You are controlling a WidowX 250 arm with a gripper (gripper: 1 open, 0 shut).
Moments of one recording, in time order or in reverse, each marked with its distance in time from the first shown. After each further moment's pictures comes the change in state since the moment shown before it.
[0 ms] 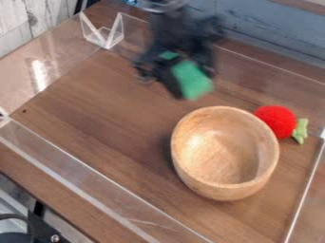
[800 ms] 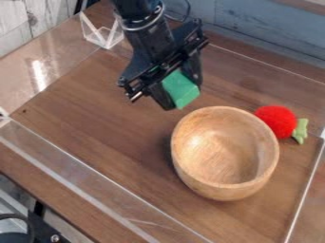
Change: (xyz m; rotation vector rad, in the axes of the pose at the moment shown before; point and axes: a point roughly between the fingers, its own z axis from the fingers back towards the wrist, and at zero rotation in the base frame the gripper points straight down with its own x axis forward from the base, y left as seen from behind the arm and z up) arm -0.033 0.003 -0.005 -0.068 -0.042 0.033
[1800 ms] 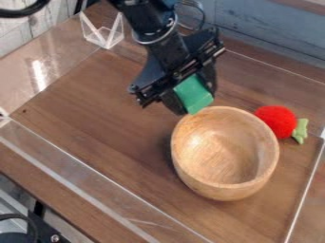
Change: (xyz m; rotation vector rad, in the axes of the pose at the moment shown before) arm -0.013 -0.008 -0.004 -0.074 -0.023 -0.135
